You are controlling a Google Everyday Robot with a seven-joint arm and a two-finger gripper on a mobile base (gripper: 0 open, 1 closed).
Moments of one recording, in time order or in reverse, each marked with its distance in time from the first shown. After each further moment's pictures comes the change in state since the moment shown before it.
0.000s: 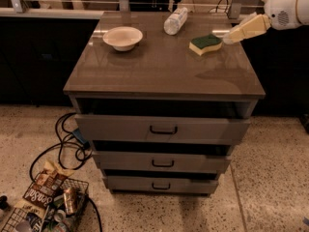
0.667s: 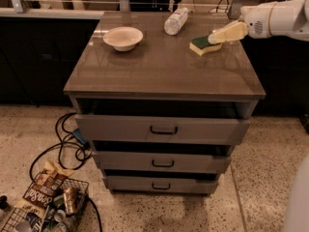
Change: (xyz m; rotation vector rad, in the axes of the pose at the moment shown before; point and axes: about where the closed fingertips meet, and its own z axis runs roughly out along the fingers) arm 0.037 -0.031 0.076 -0.044 -0.095 0.184
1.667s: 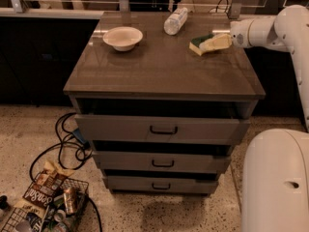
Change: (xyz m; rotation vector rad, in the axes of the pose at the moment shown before) arm 0.058 -0.045 0.079 0.035 0.021 0.075
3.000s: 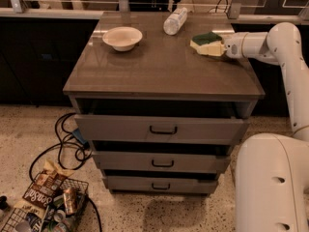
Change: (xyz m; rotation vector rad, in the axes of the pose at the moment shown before) arm 0.035 0.009 0.033 -0.078 -0.047 0.096
